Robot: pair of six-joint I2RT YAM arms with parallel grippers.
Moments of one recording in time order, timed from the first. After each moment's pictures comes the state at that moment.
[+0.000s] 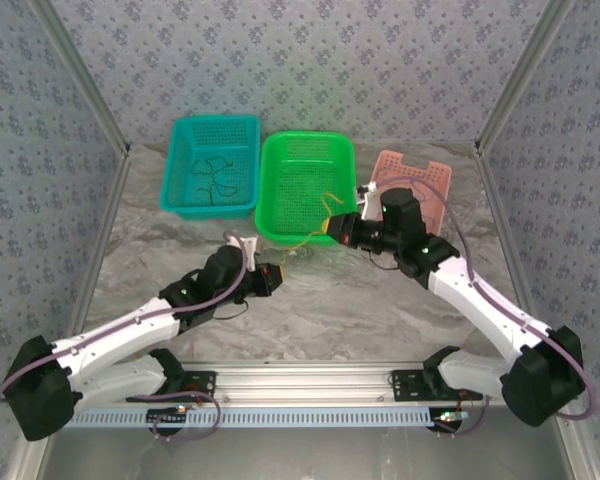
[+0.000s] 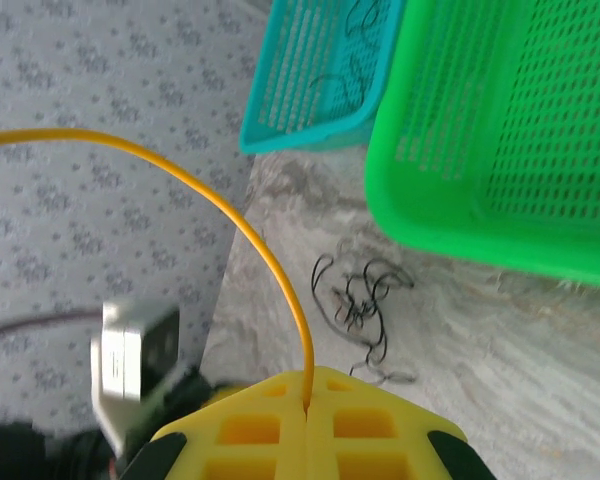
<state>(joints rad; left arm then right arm) -0.87 1.01 0.59 -0.12 0.05 -0.83 0.51 1.19 0.93 -0.17 -0.48 0.81</state>
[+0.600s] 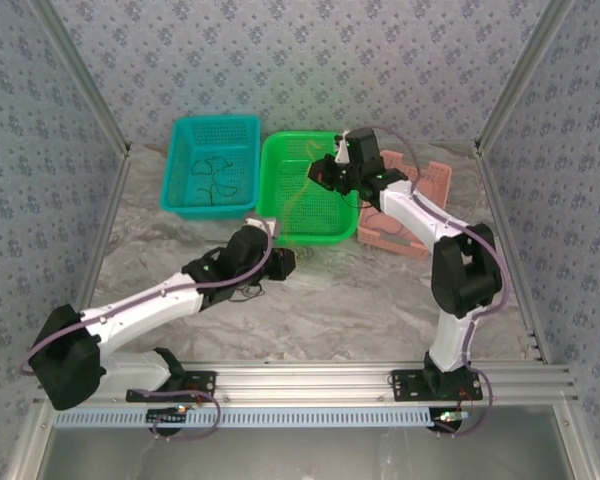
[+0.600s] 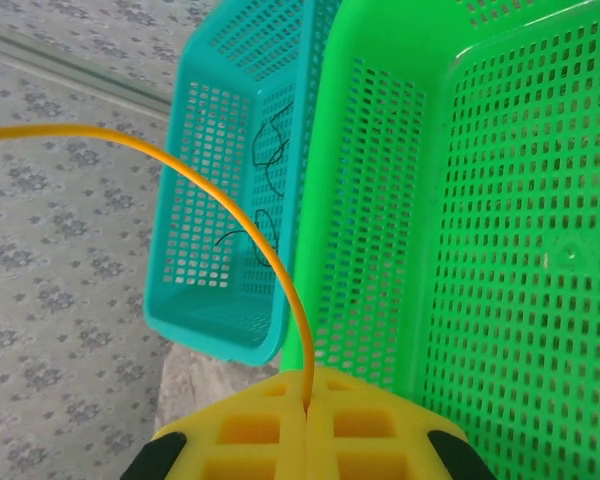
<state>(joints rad) -0.84 1.24 0.81 -0.20 -0.02 -0.71 0.42 1.86 1.52 -0.20 -0.43 0.77</state>
